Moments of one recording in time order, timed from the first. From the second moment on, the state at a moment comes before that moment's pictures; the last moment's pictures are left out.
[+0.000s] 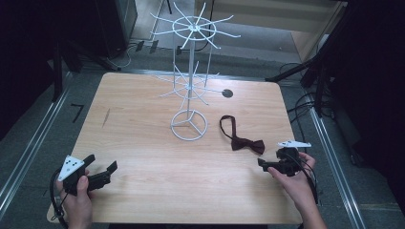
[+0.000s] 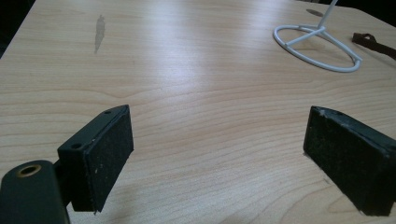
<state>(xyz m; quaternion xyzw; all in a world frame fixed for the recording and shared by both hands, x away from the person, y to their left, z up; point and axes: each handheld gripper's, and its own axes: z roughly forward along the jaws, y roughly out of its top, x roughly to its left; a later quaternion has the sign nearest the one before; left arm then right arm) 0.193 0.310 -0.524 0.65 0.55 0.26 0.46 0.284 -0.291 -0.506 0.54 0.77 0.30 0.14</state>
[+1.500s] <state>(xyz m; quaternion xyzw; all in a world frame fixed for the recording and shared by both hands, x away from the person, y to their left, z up) 0.194 0.311 -0.524 0.65 0.55 0.25 0.46 0.364 -0.218 -0.493 0.48 0.85 0.21 0.08</state>
